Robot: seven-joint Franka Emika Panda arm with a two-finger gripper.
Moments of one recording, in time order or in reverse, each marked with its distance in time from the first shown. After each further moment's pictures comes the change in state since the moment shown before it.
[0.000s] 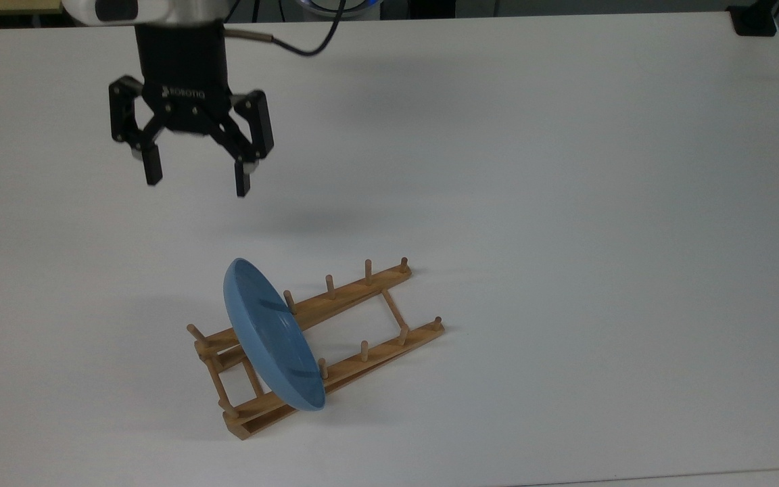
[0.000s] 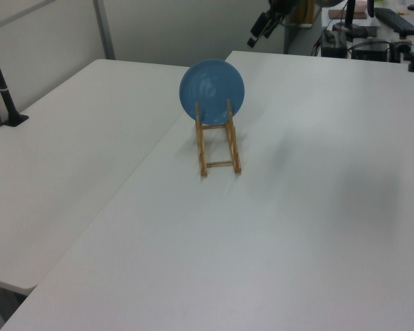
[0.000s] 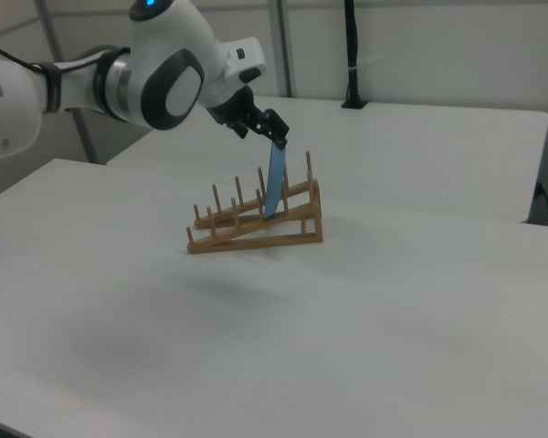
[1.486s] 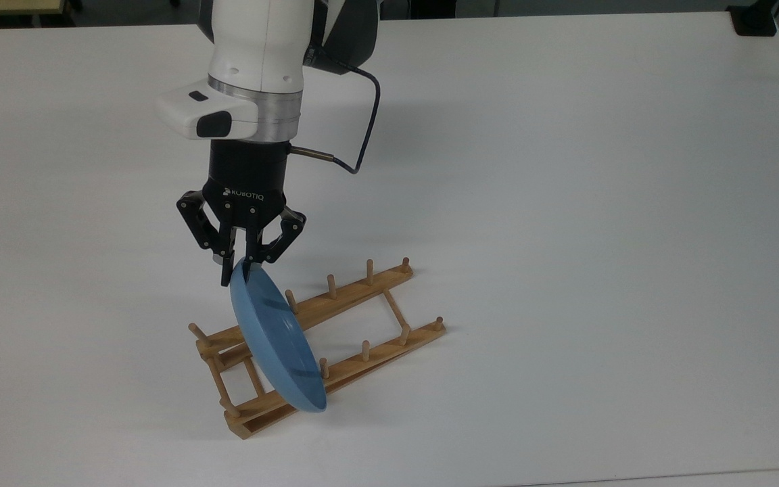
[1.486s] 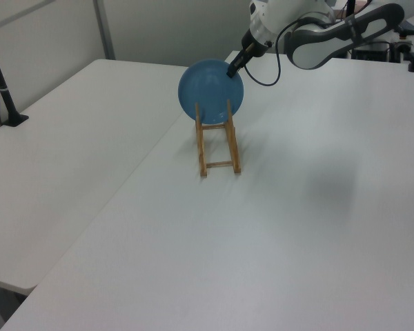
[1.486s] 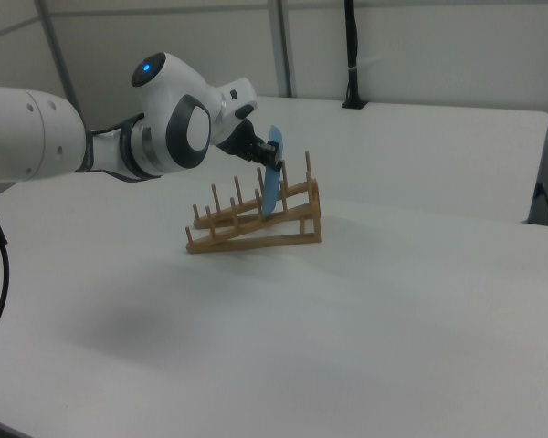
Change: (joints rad) arm 0.057 0.189 0.001 0.009 -0.365 0.260 0.287
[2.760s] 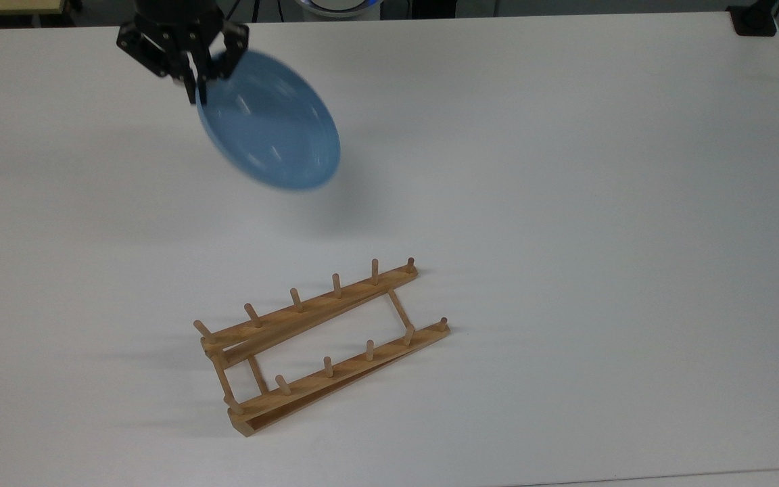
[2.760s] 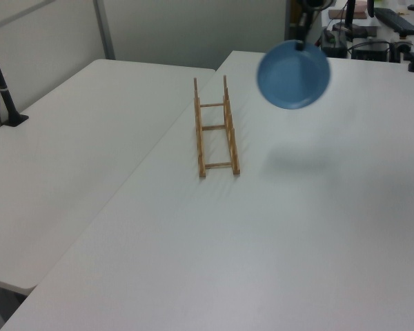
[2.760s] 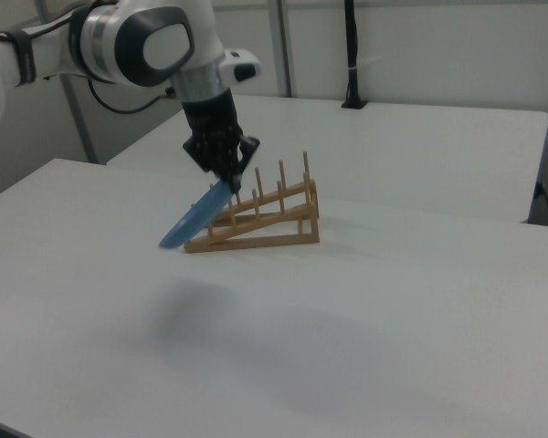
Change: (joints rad) arm -0.110 -0.288 0.001 0.051 0.306 -0.903 -0.575
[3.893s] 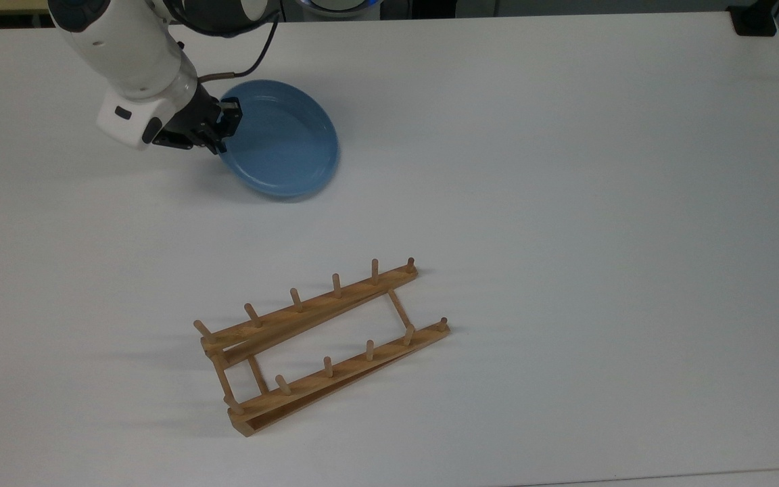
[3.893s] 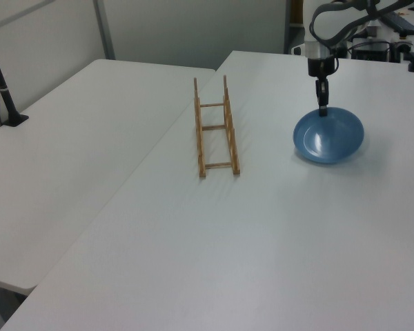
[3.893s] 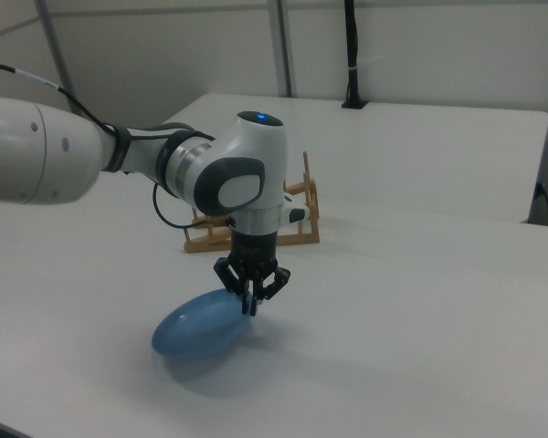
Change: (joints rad) arm -0.123 0.171 0.008 -0.255 0.095 0.128 -0.341
